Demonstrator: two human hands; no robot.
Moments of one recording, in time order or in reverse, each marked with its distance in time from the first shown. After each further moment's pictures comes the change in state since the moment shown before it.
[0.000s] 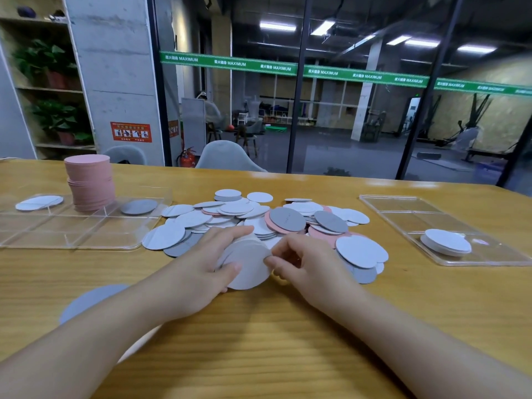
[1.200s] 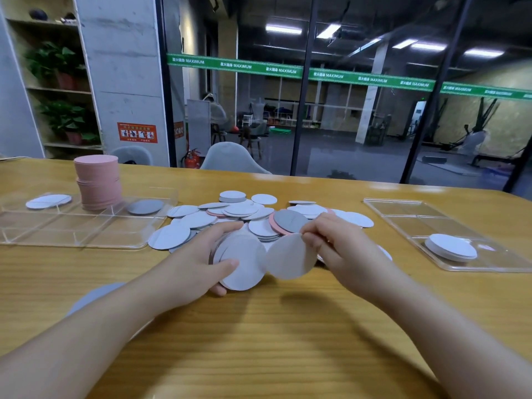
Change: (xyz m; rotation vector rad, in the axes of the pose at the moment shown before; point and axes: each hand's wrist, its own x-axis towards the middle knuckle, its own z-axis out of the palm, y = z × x) left_hand 0.004 -0.007 -0.009 -0.120 0.077 -0.097; right_hand 0.003 -0.001 -0.042 -0.178 -0.008 -0.038
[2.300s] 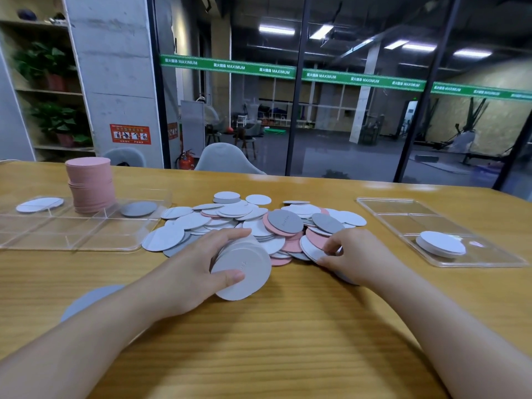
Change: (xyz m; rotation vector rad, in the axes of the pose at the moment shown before) left_hand -0.002 -0.002 0.002 0.147 -0.029 0.183; right_hand 0.005 0.047 -0.003 -0.380 -0.153 0.435
